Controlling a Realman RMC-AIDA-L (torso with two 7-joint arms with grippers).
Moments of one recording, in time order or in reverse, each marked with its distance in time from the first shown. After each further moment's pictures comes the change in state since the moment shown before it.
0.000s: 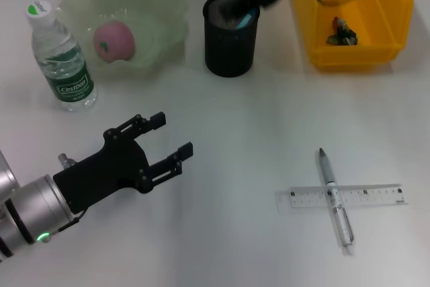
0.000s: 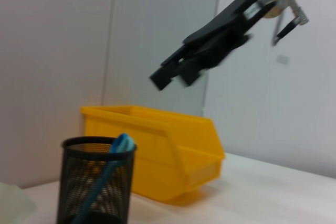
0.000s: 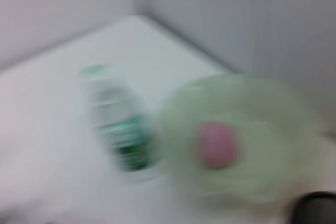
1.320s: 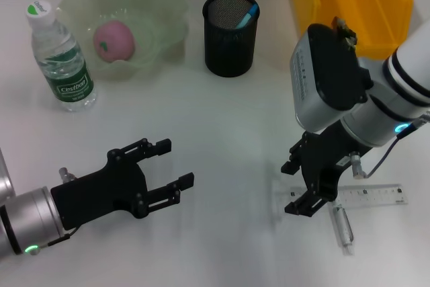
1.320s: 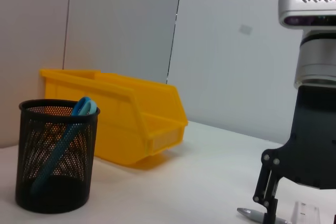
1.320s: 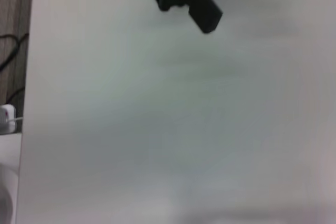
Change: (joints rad) left arm 0.035 0.001 -0.004 0.140 0.190 0.019 -0.153; right arm -0.288 0.018 -0.574 -0.125 -0.064 -0.121 -0.234
